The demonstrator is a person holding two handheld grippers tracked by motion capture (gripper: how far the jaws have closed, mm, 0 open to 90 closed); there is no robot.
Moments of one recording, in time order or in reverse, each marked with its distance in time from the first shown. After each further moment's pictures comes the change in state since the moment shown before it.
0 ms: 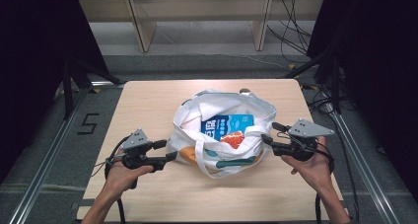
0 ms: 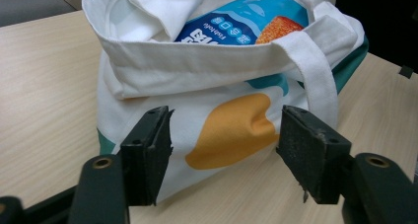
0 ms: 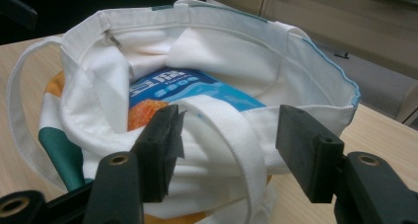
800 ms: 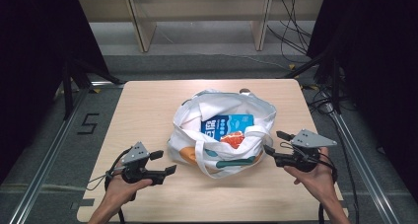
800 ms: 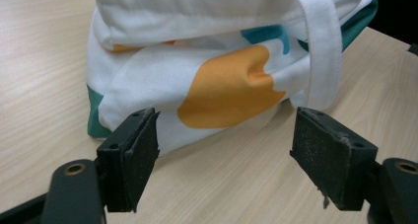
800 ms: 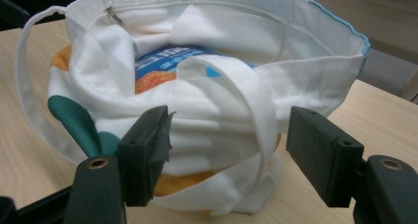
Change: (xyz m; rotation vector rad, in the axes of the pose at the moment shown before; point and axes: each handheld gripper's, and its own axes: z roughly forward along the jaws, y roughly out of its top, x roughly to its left) left arm -0.006 -0.034 -0.002 0.031 0.015 -0.015; right arm 0.008 -0.024 -0.012 0.040 -0.003 0.037
